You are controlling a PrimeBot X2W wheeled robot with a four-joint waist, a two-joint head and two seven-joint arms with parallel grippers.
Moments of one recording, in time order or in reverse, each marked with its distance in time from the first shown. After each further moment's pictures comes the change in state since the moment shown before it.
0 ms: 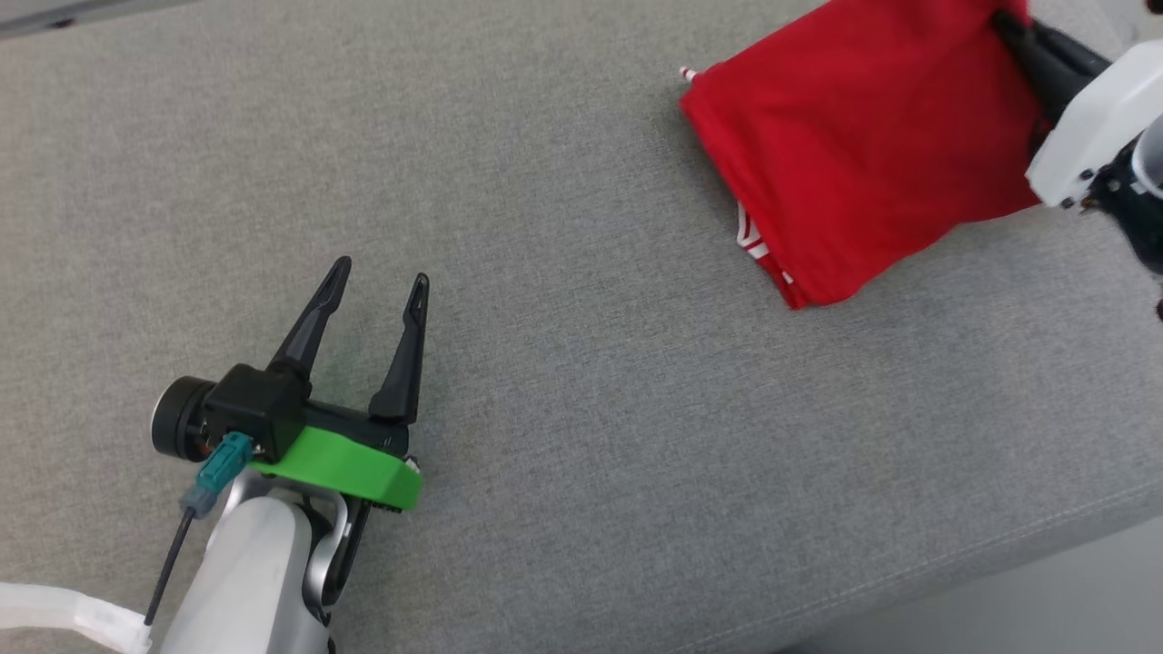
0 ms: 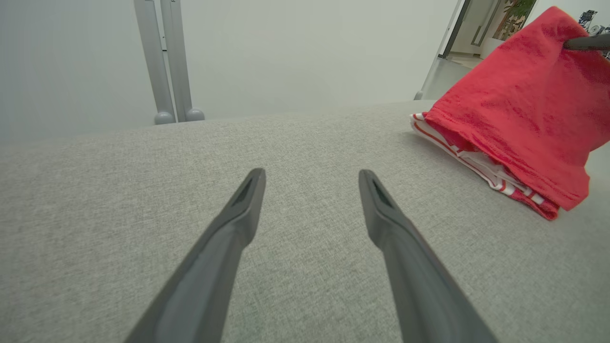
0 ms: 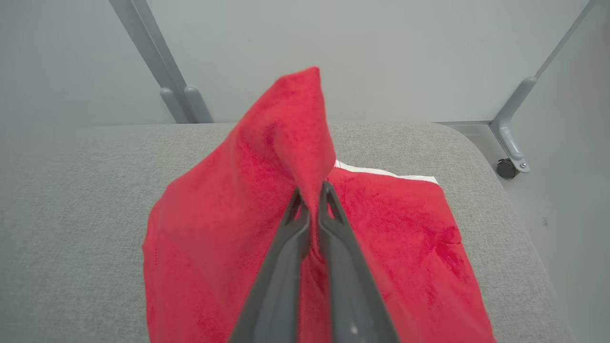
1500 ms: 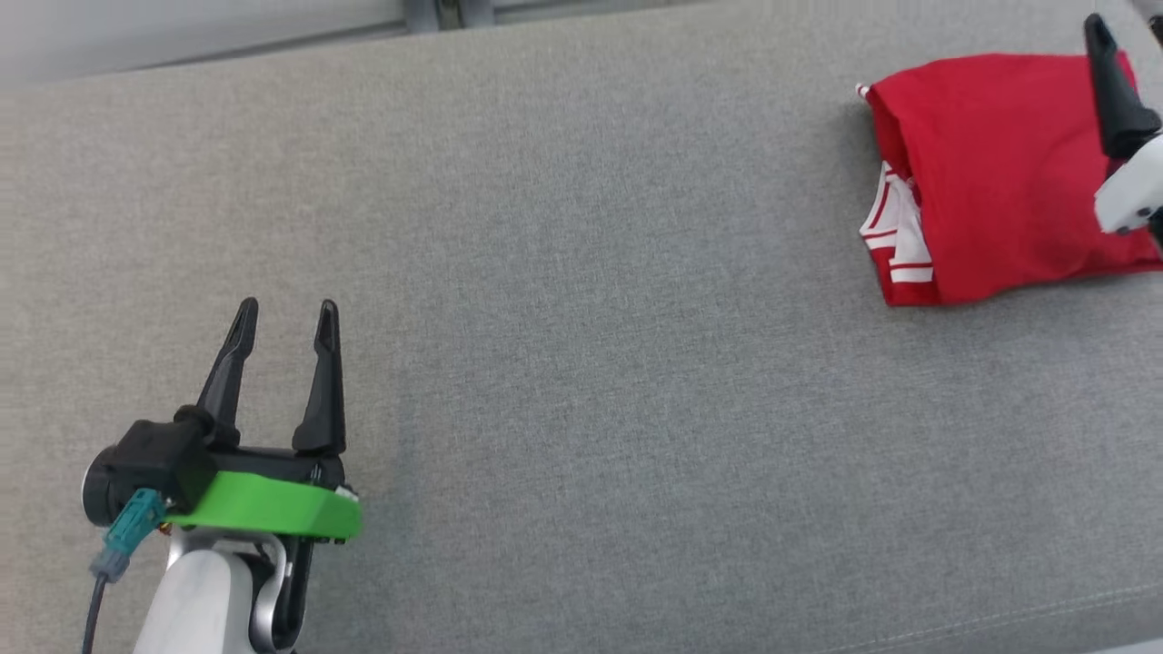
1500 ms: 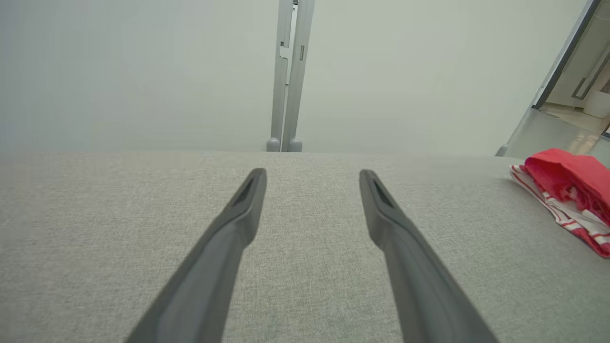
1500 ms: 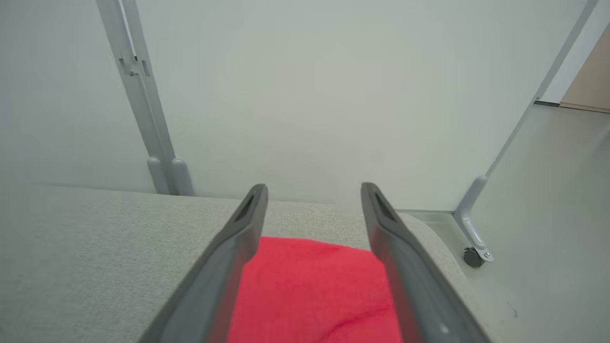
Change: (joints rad) left arm 0.112 -0.035 0.174 -0.063 -0.045 0.006 -0.002; right arm -0.024 -0.048 0.065 0.288 -0.077 0.000 -0.420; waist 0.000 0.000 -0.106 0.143
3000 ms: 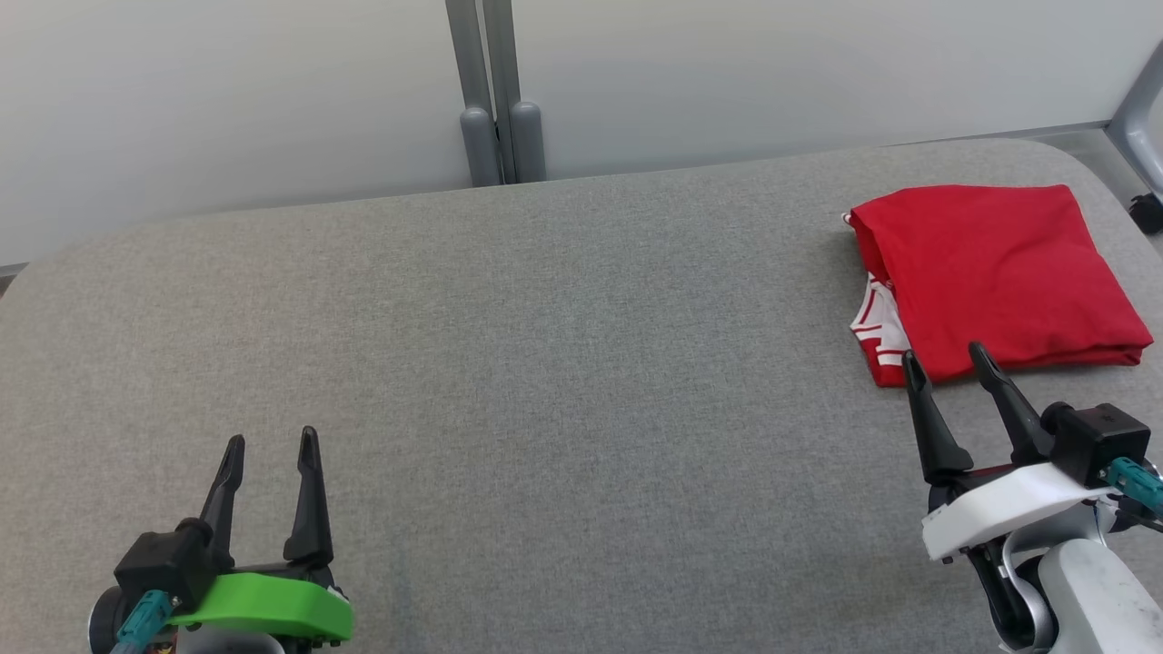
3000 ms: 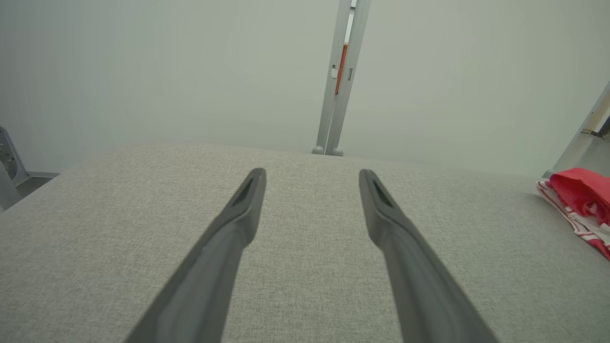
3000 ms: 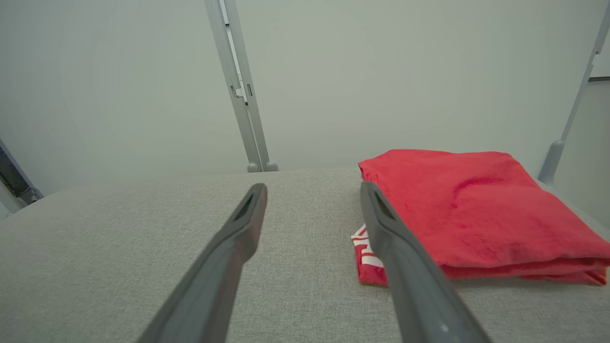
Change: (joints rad) left arm 0.179 -0.068 0.115 0.068 0.056 -0.006 0.000; right arm 0.774 0.365 -0.407 -0.500 -0.347 0.000 -0.016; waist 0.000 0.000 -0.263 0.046
